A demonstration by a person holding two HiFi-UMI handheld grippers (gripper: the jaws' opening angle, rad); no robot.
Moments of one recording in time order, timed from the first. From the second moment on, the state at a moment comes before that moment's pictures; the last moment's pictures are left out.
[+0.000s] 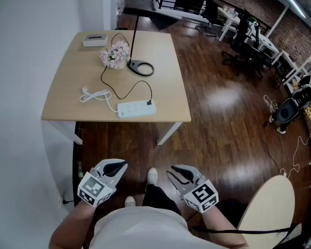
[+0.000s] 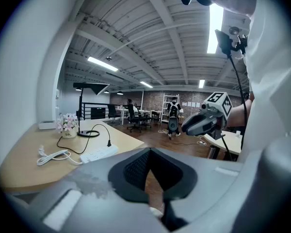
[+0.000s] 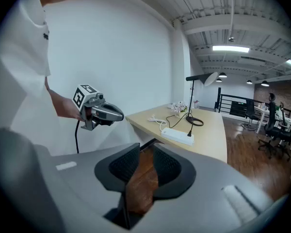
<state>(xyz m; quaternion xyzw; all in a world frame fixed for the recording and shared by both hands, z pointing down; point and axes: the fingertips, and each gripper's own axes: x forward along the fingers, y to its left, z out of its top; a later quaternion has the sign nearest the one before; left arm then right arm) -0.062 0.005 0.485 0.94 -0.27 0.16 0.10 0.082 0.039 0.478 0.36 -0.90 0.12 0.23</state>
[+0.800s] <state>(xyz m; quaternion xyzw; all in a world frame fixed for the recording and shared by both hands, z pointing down) 0.020 -0.314 0.636 0.89 -0.30 0.29 0.20 0.084 -0.338 0.623 0.13 -0.91 -0.01 0.38</state>
